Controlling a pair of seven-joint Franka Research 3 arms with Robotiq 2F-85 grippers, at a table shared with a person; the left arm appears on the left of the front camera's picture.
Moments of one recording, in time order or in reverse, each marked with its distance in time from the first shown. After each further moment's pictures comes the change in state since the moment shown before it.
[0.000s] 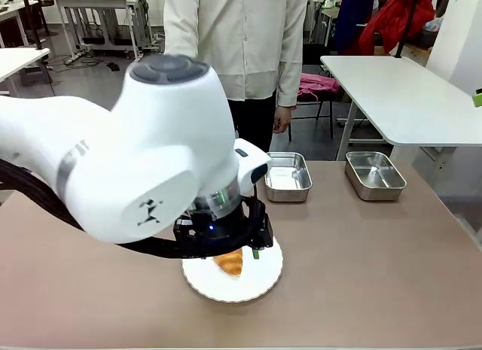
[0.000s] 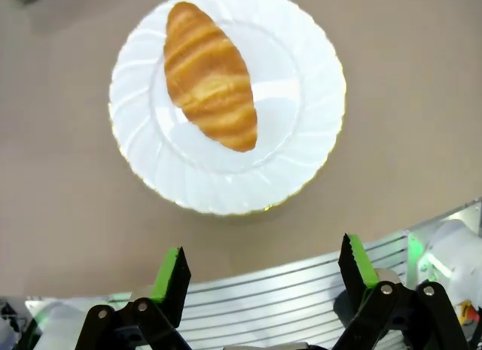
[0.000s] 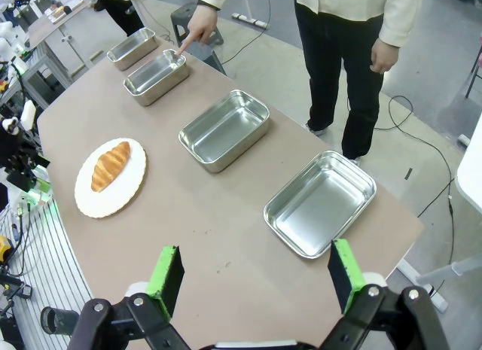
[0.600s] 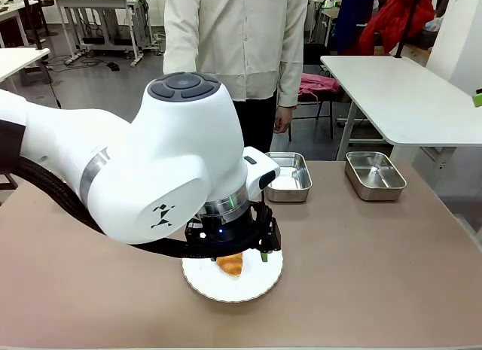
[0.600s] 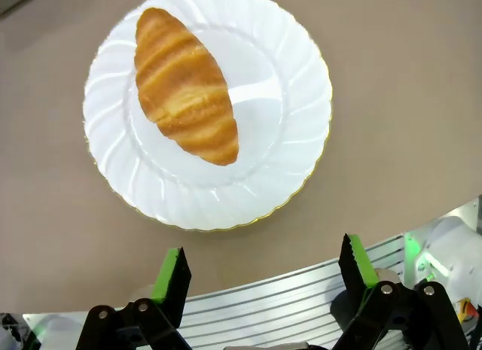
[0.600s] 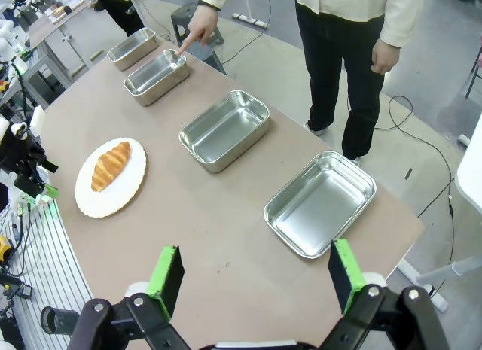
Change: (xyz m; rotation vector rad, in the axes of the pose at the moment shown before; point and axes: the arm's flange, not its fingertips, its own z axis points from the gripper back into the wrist) left arm 0.007 -0.007 -0.014 -0.029 0.013 -0.025; right arm 0.000 0.000 0.000 0.001 0.000 0.000
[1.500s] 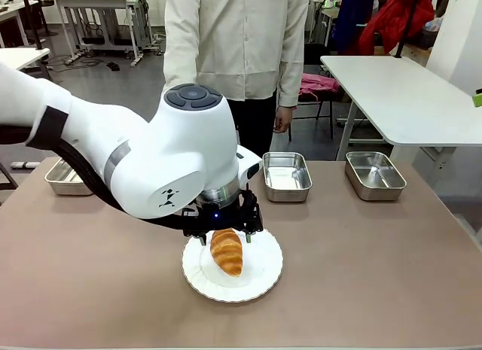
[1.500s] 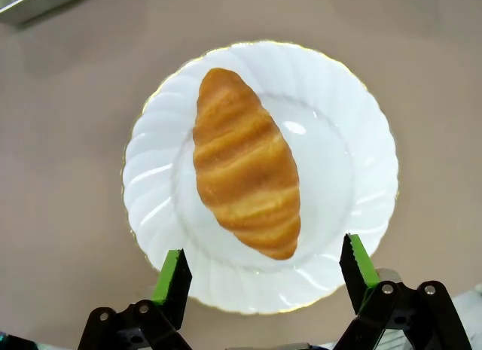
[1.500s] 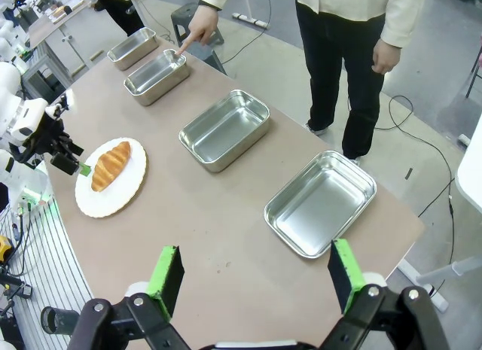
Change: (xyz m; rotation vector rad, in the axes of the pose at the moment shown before) left arm 0.059 0.032 -0.051 0.078 -0.015 0.122; right arm 0.000 0.000 0.000 0.000 0.000 0.000
